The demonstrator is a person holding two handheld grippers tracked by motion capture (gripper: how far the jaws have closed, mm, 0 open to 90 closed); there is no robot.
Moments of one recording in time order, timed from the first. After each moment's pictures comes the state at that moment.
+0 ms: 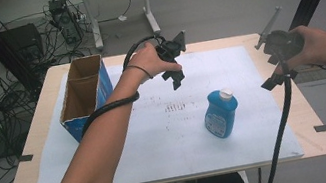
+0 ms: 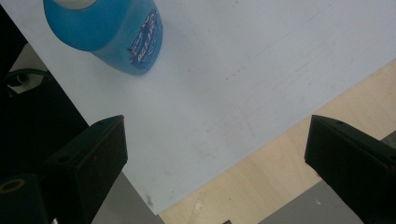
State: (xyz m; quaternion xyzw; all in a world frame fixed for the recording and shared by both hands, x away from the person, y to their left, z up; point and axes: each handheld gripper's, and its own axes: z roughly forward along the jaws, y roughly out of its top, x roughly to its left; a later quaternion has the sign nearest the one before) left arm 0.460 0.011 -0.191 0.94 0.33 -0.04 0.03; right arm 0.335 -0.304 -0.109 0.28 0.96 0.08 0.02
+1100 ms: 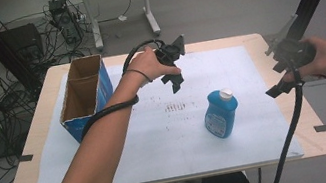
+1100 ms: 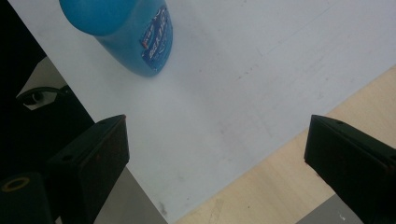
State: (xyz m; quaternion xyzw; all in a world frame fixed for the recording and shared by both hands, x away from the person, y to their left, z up) left arm 0.457 0.014 -0.199 0.94 0.33 -0.04 0.02; right arm 0.310 -0.336 -0.123 0.31 0.94 0.13 0.02
